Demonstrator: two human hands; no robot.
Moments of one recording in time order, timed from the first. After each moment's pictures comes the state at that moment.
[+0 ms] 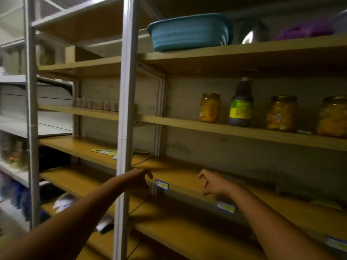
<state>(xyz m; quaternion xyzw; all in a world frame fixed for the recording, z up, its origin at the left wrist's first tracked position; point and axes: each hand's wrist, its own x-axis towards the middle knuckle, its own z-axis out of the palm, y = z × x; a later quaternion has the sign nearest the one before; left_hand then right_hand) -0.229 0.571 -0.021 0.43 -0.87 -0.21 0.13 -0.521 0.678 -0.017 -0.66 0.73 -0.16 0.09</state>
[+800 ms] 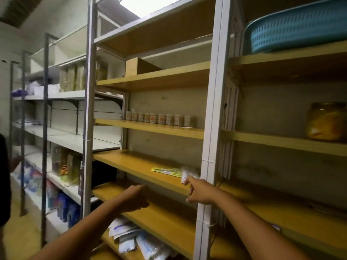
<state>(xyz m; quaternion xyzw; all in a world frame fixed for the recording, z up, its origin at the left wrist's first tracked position) 0.063 0.372 -0.046 0.52 -0.82 -0.17 0.17 -0.195 0.412 -0.016 -0.75 0.64 -0.15 0.11</state>
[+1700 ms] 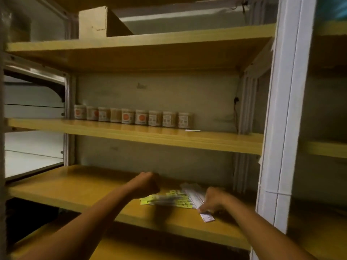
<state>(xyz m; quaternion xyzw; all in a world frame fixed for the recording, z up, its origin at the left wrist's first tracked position) 0.020 0.022 -0.007 0.28 -0.94 -0.15 0.17 -0.200 0.172 -0.025 -0.47 0.87 -0.07 0.10</state>
